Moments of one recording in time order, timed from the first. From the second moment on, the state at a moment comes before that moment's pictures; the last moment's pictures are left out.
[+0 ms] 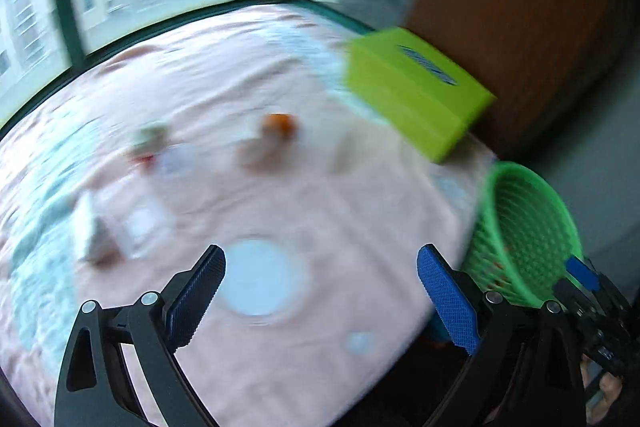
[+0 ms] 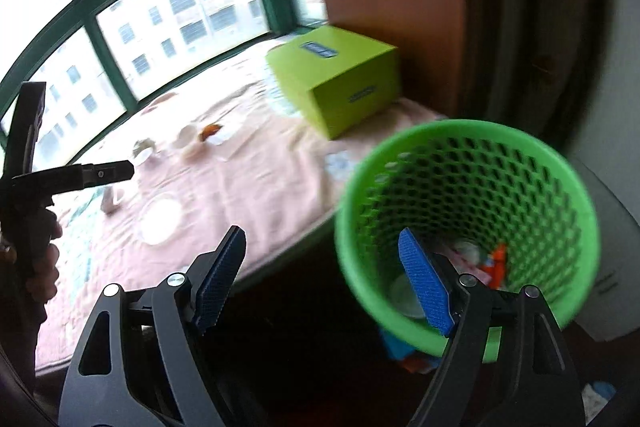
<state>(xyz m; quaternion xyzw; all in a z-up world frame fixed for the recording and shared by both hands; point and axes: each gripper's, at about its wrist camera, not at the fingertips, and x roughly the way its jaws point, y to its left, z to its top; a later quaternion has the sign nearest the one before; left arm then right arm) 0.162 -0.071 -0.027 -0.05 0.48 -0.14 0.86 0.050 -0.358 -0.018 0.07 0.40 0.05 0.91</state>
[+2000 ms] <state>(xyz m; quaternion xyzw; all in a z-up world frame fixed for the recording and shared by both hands) 0.210 0.142 -0.085 -0.25 0.51 0.00 0.82 0.162 -0.116 -0.119 -0.07 0.48 0.22 0.85</state>
